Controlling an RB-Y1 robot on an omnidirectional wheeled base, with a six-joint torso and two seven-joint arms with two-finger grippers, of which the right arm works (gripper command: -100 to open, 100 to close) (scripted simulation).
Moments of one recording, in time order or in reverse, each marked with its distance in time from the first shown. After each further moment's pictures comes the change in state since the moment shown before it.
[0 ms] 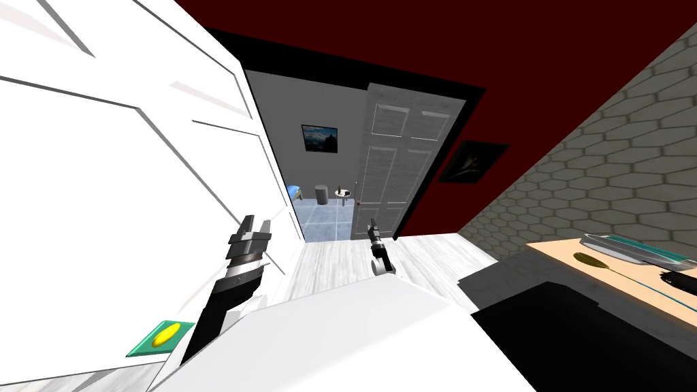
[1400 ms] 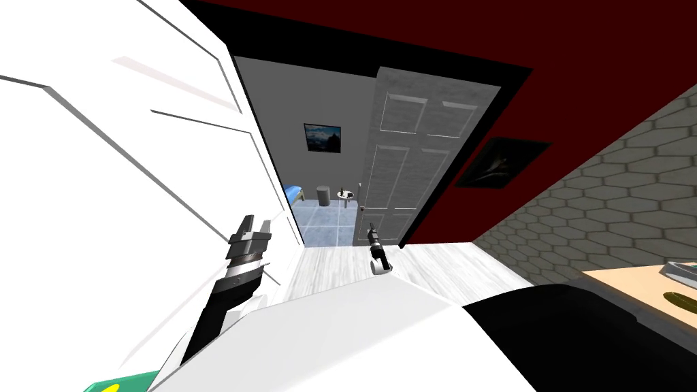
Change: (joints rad) arm -0.157 -0.023 -0.001 0.362 -0.067 -0.069 0.006
